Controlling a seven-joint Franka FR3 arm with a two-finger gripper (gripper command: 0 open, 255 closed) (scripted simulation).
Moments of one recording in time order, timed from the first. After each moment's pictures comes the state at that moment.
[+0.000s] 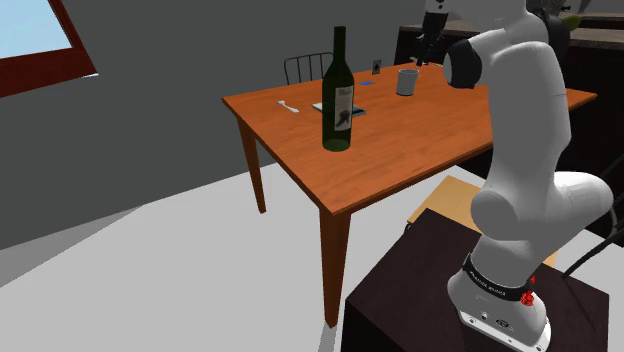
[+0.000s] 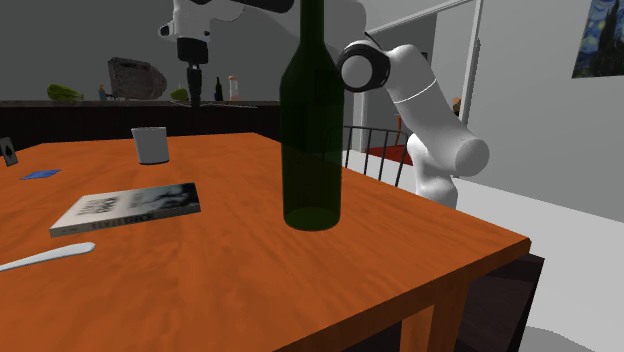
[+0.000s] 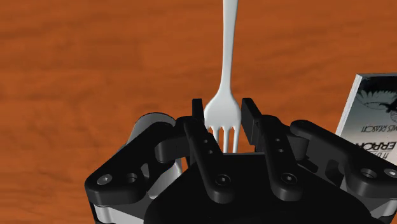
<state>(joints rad) -0.54 0.60 -0.53 -0.80 0.36 1.39 -0.64</state>
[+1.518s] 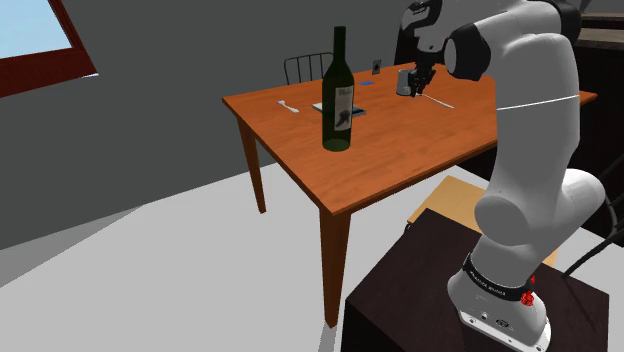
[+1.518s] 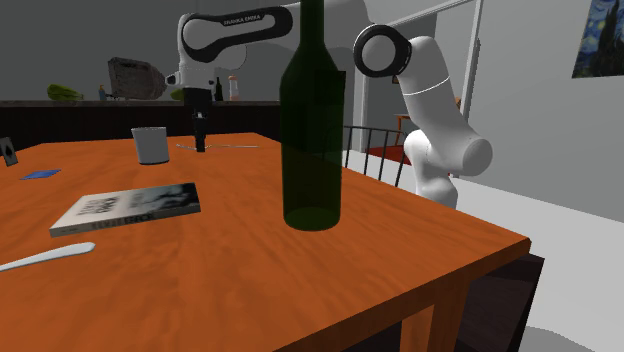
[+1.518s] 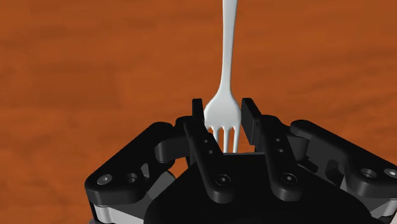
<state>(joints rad) -0.40 0.47 -0.55 -1.33 0.30 1.78 -0.68</state>
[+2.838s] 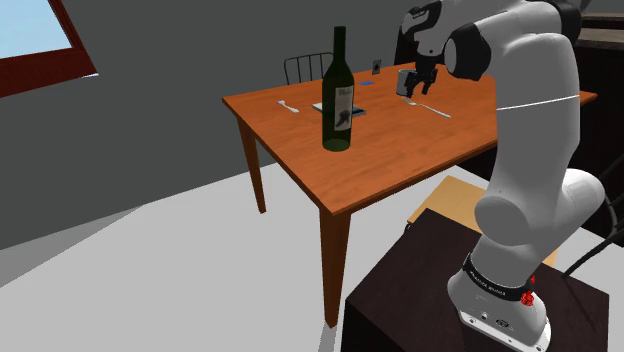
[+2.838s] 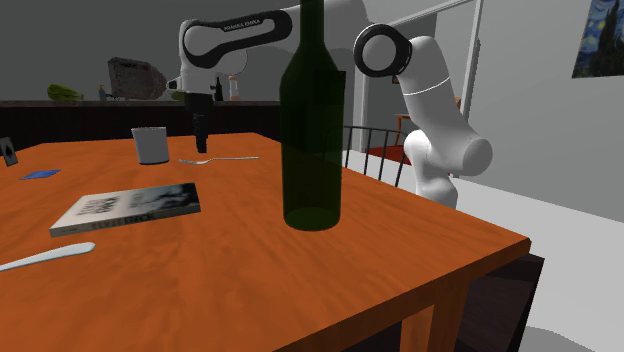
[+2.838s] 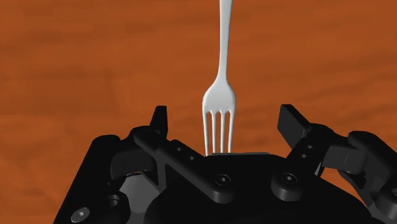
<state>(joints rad) -0.40 0.47 -0.55 -1.37 0.31 1.82 -0.69</state>
